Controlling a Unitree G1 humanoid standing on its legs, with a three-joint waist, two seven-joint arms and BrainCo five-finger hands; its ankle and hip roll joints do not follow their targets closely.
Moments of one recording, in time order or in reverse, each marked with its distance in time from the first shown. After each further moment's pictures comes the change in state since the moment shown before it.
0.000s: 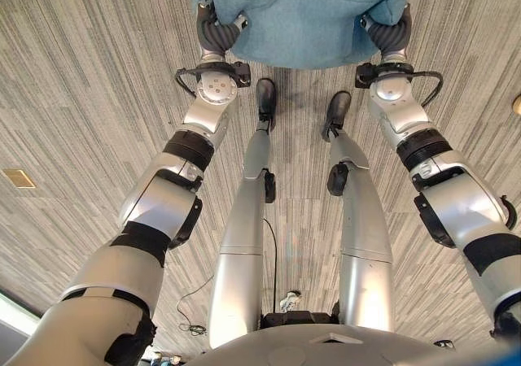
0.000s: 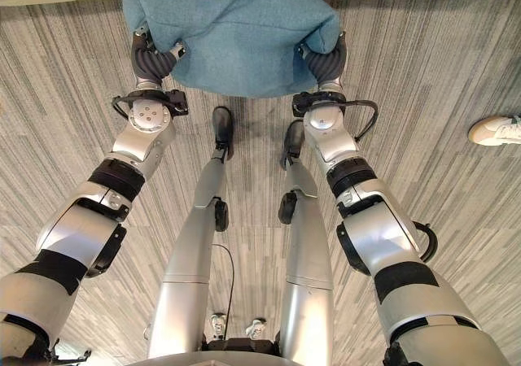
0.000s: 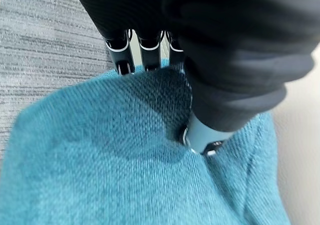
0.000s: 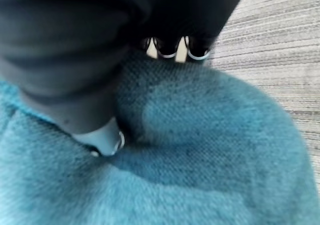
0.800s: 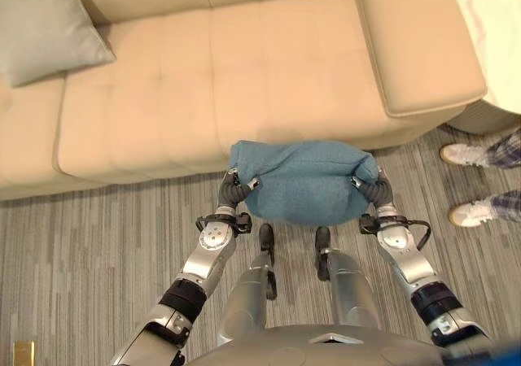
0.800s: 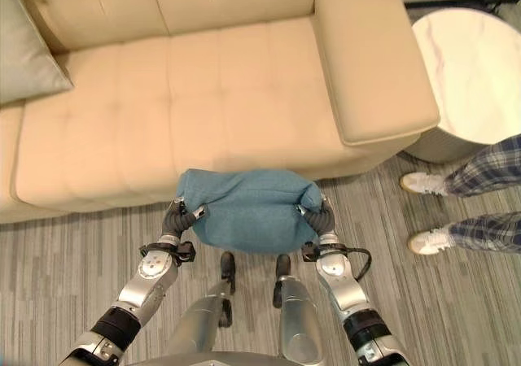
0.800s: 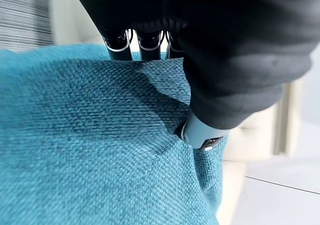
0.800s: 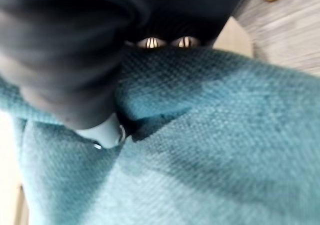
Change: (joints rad) left arm 0.967 -0.064 0.018 -0.442 0.015 -0.003 -0.266; right arm 1.035 0.003 -0.109 -0.534 -0.220 0.008 0.217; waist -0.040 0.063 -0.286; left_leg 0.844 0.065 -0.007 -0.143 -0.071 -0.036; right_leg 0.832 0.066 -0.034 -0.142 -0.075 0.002
